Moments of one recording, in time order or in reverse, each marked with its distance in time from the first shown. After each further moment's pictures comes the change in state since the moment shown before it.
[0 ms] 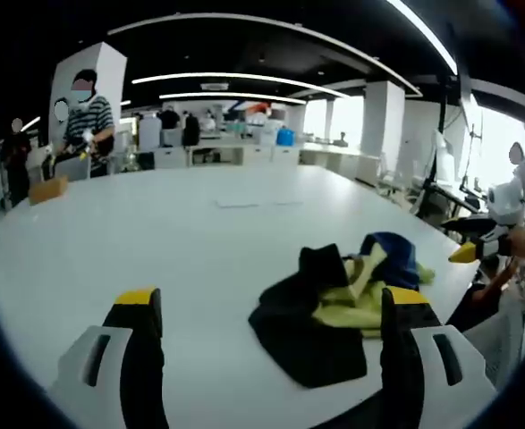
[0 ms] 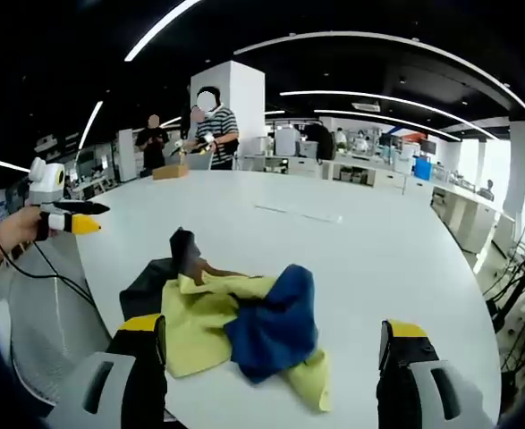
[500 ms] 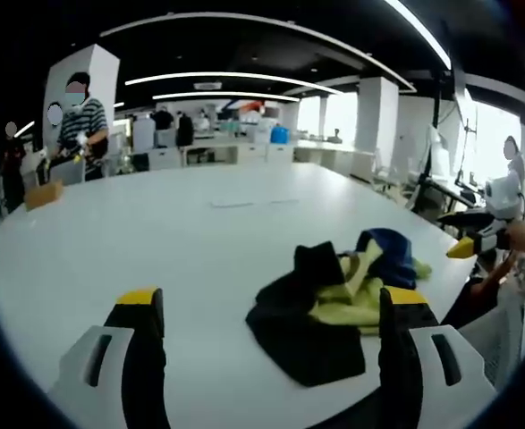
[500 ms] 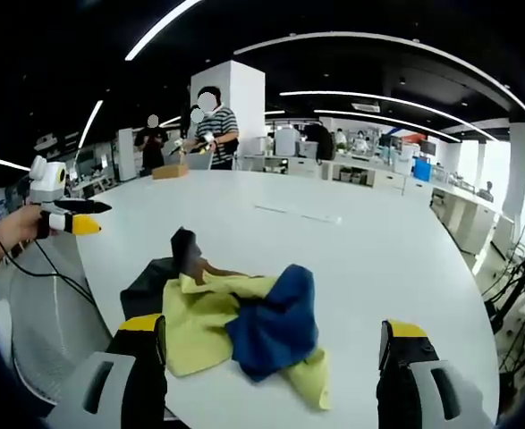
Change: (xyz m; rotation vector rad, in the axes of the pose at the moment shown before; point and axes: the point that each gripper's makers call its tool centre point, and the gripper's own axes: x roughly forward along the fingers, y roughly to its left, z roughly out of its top) left arm 0.001 -0.005 0.000 0.017 0.002 -0.025; right arm -0.003 0.001 0.001 -0.007 -0.003 -0.006
